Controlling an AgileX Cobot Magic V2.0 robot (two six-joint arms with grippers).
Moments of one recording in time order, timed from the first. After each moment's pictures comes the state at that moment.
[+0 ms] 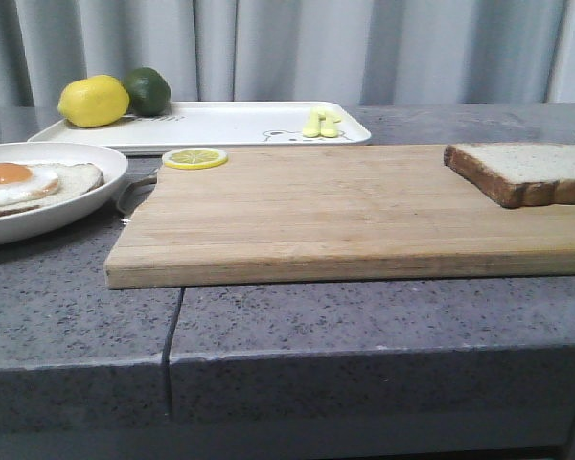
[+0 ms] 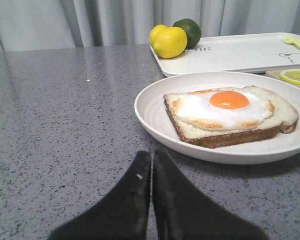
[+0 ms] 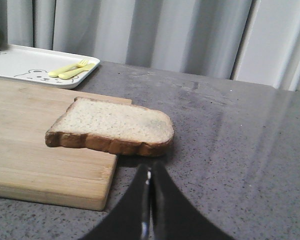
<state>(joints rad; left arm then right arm) -0.02 -0.01 0.00 -0.04 0.19 0.06 0.09 -0.01 0.03 -0.04 0.06 -0.05</state>
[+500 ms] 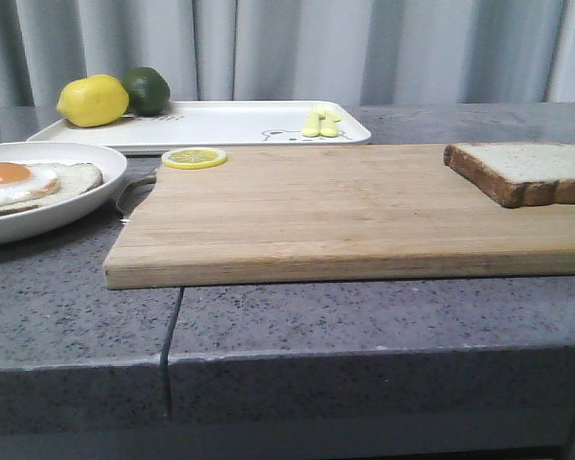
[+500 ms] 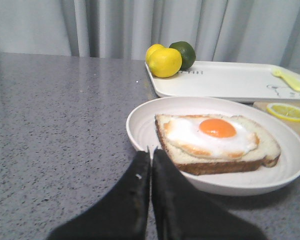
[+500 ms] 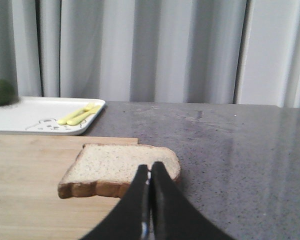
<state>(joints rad) -0.02 -0.01 -0.02 -0.19 0.14 0.06 0.09 -0.01 0.01 0.11 -0.05 -0.04</state>
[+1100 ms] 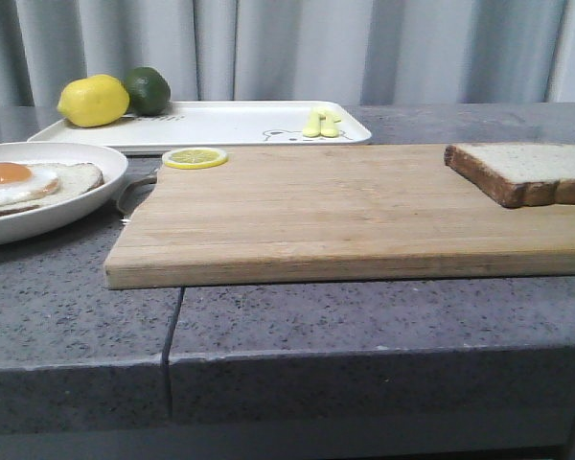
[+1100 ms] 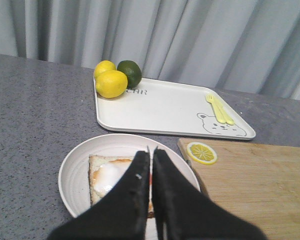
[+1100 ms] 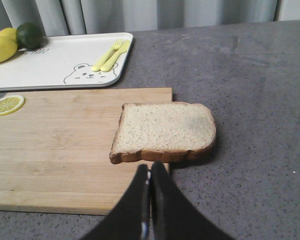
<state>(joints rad) -0.02 0.26 -0.56 -0.36 0.55 0.06 0.09 0.32 -0.51 0.20 0.56 -0.04</state>
